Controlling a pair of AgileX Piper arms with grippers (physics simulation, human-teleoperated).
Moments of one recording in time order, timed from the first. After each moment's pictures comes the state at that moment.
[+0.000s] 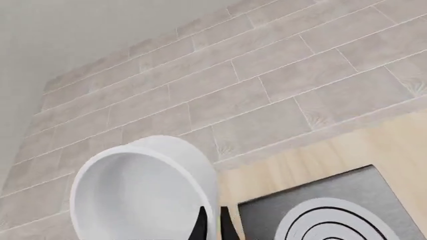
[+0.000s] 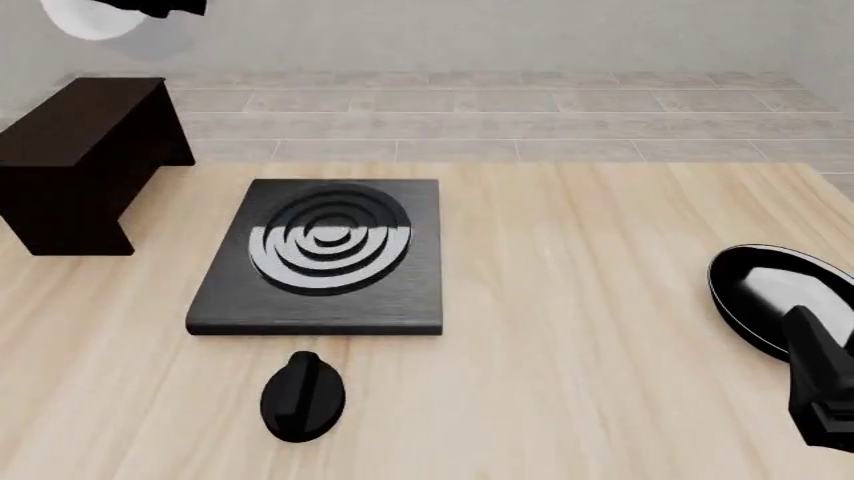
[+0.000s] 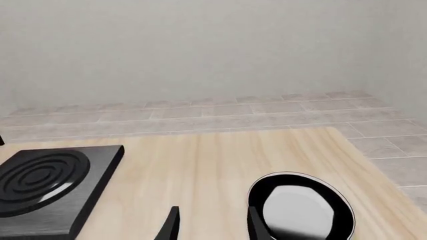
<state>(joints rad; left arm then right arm) -0.04 1.71 -1.71 0.48 0.37 -0.02 0.00 0.00 0.02 0.05</state>
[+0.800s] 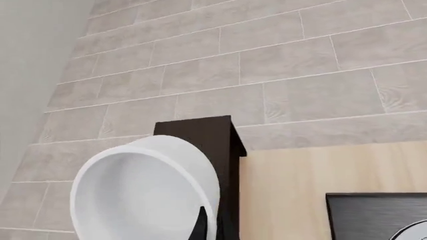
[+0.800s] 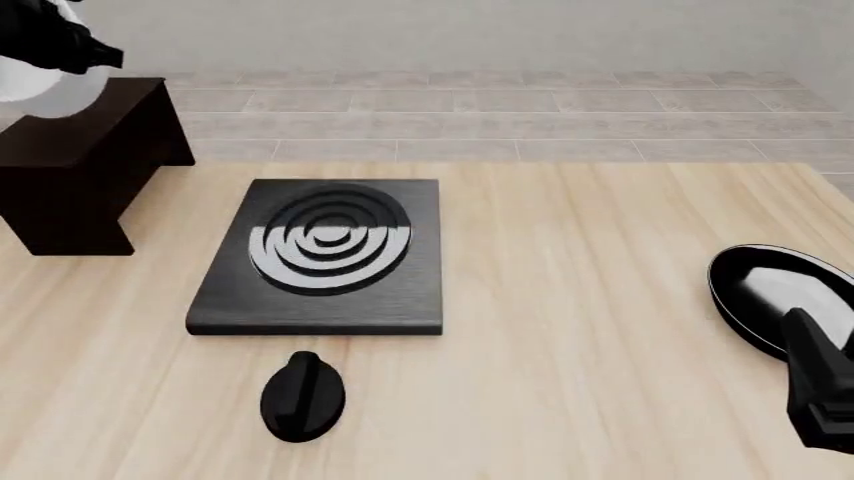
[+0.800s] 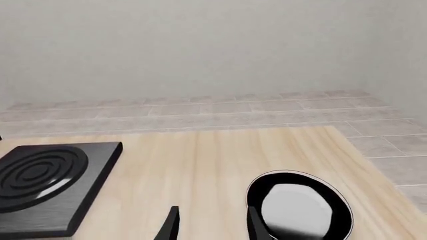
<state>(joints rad) 0.24 1.97 -1.84 0.47 0.37 -0.02 0.00 0.00 0.03 0.04</state>
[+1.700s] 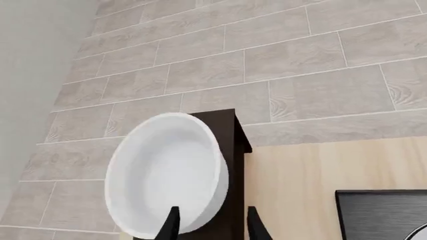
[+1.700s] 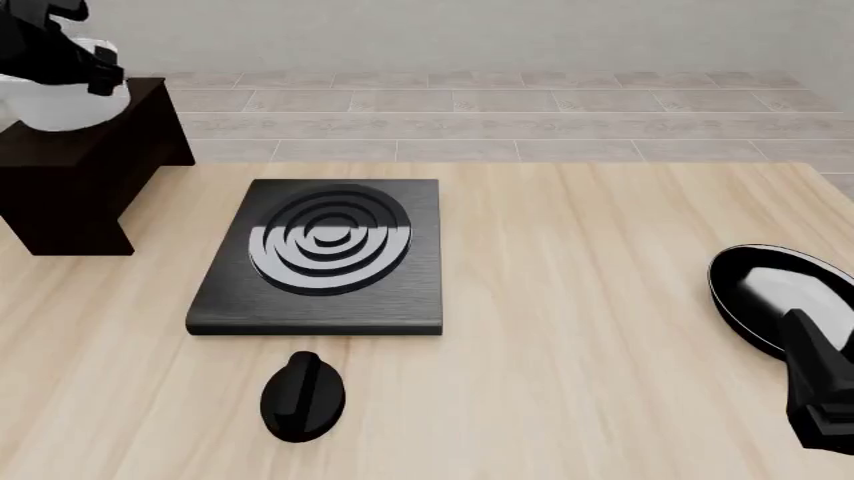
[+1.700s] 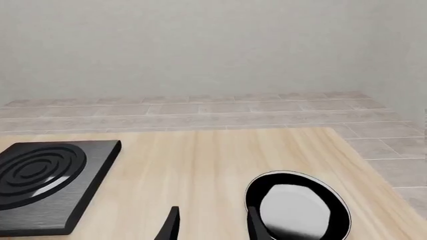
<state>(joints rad) 0.25 1.96 -1.76 0.39 0.38 -0.02 0.00 0.00 0.04 0.02</state>
